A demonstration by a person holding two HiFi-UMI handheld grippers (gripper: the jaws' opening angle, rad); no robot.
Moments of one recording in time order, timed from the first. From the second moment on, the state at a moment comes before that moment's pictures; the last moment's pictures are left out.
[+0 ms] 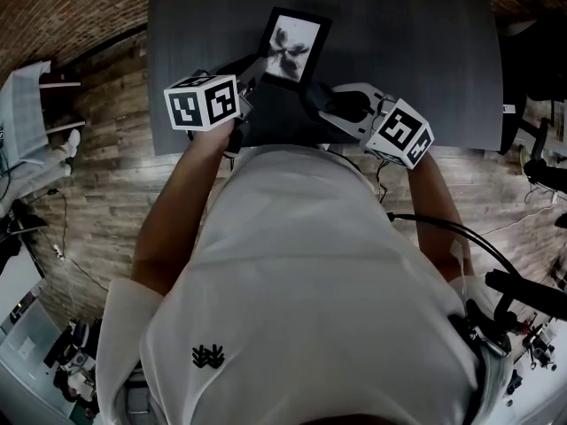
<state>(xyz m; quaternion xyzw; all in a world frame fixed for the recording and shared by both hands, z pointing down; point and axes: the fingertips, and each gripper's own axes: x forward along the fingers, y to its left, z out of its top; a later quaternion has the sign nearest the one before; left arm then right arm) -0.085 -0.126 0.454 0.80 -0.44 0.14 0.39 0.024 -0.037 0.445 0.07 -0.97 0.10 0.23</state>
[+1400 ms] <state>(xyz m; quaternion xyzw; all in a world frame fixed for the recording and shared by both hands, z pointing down) -0.082 -0.112 0.432 0.80 -0.43 0.07 0.42 0.036 -0.070 0.477 0.22 -0.94 0.10 0.24</state>
